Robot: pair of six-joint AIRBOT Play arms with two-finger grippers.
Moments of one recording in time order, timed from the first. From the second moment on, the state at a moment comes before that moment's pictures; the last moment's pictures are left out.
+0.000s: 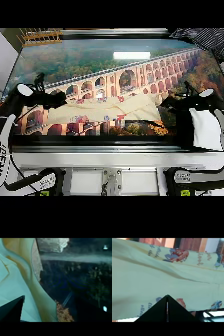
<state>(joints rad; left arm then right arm) 0.11 -1.33 1.01 1.08 -1.01 -1.51 -0.34 -1.55 1.04 -0.92 1.04 1.24</state>
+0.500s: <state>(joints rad) -0.15 -1.46 1.08 1.02 -0.94 -1.50 -0.15 -1.67 0.99 -0.54 0.87 1.13</state>
